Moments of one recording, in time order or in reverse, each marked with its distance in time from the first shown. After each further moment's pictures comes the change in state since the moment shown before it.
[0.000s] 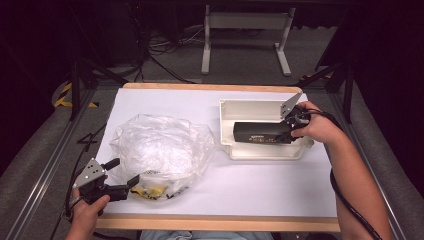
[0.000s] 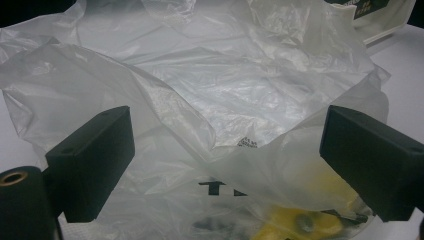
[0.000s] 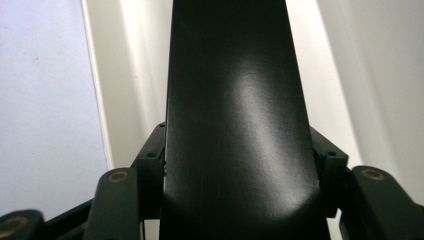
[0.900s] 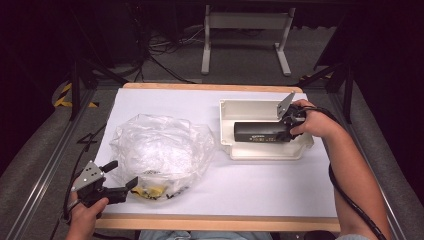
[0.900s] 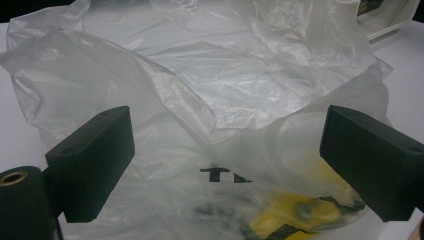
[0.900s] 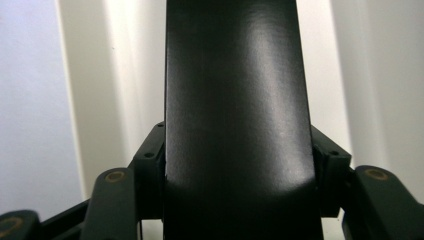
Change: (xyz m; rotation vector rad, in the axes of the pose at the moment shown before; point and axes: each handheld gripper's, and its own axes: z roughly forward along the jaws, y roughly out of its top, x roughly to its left) left arm -0.002 -0.005 -0.007 0.011 0.023 -0.006; right arm -0.014 0.003 0.011 0.099 0.011 -0.058
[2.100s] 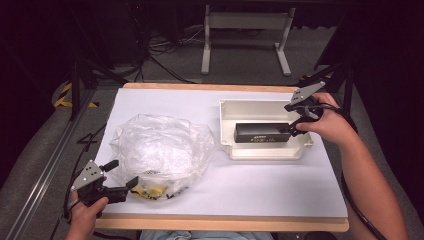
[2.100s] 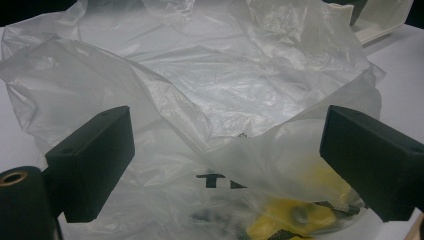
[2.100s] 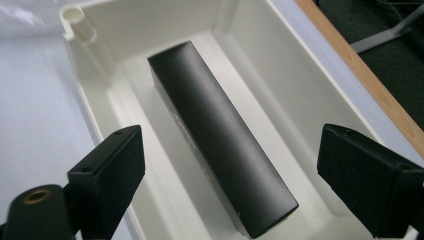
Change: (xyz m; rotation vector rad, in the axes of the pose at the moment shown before) left arm 0.000 0.003 0.002 -0.014 -0.023 0.002; right arm 0.048 0.010 -0.070 -0.334 -0.242 0.288
